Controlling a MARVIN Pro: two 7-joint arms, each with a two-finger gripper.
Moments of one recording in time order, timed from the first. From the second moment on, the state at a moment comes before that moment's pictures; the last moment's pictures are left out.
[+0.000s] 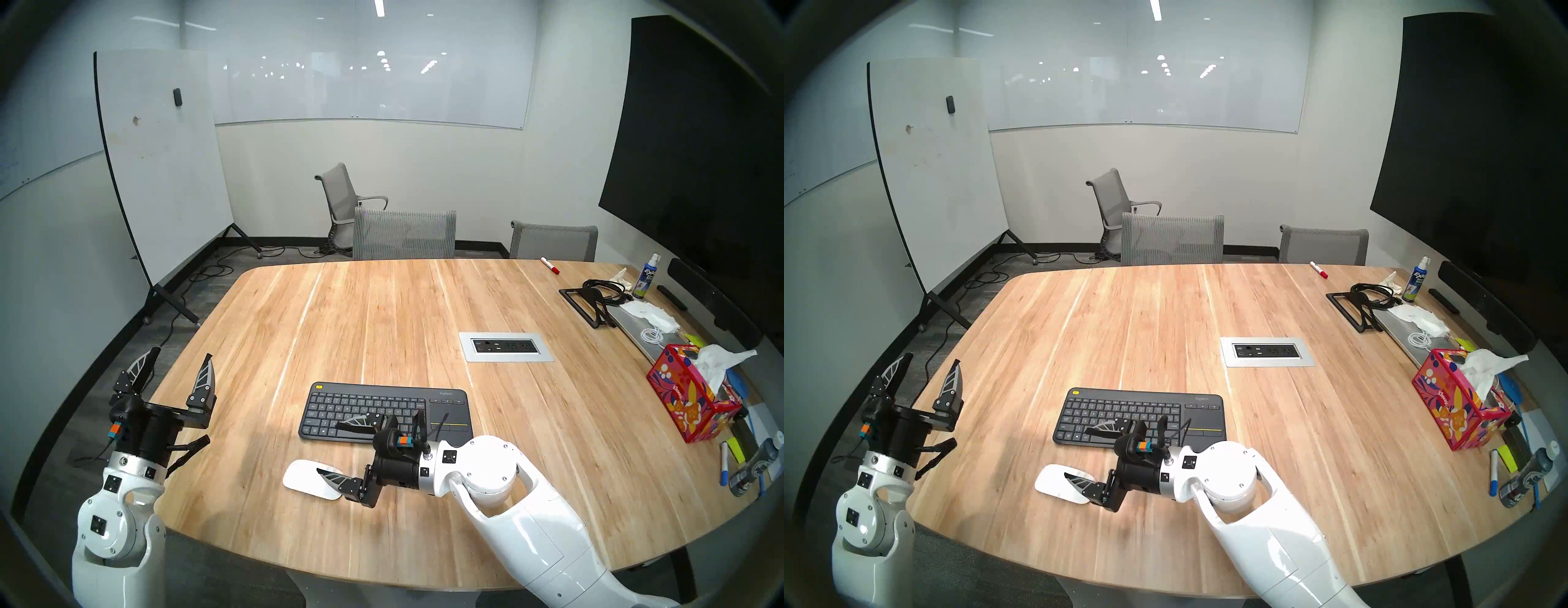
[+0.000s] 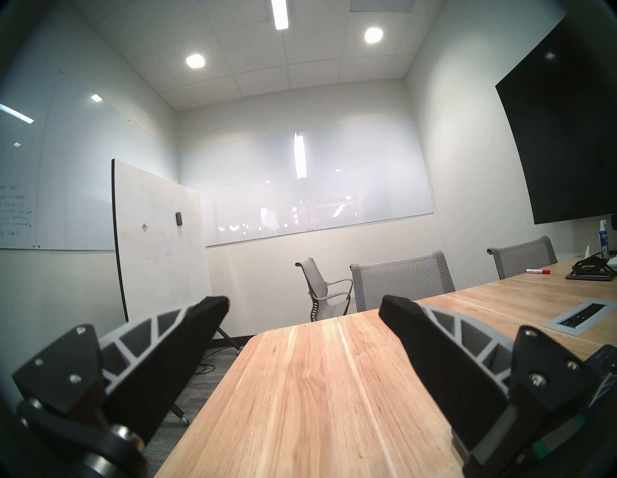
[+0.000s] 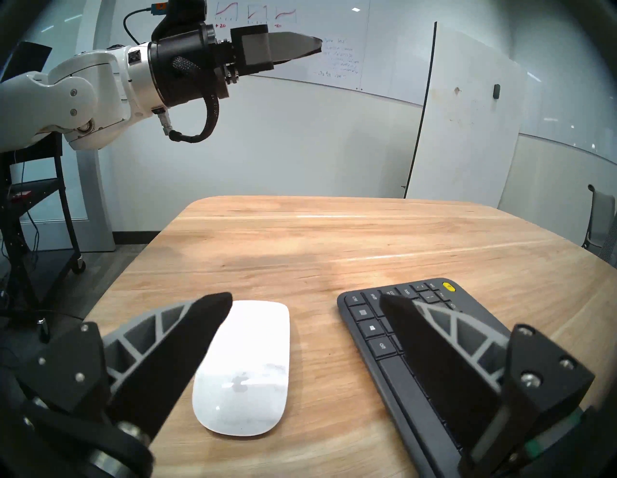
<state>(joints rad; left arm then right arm) 2.19 -1.42 -2.00 -2.09 -0.28 -0.33 -0.26 -1.61 -1.34 1.12 -1.66 -0.06 0.01 0.84</state>
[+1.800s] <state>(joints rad) 2.18 -1.45 -2.01 -2.09 -0.27 -0.32 -0.29 -1.61 -1.35 1.04 -1.60 -0.14 0.05 0.84</state>
